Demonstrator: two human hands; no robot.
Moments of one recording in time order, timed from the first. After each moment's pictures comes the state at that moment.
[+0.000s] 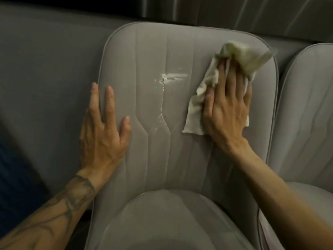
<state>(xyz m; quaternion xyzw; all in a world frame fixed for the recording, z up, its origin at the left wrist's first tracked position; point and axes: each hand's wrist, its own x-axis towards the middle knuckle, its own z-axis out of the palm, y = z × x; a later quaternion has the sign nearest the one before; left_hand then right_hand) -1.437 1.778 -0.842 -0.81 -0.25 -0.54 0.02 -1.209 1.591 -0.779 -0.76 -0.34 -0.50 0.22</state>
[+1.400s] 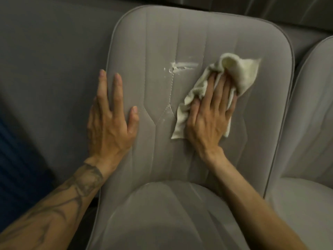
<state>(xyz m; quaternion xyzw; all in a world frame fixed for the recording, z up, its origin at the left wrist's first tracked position) -1.434 1.775 -0.846 -0.80 -0.25 -0.55 0.02 -1.243 1.635 -0.833 -0.76 -0.30 -0.50 0.28</state>
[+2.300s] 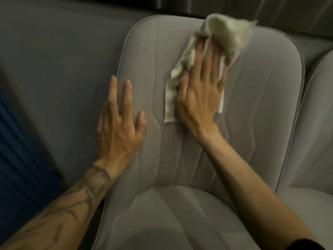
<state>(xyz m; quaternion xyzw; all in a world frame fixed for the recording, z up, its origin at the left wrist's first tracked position) -1.434 1.774 -0.845 -0.80 -0.25 -0.54 0.03 -1.266 1.680 -0.762 -0.74 -0.35 -0.51 0.28</state>
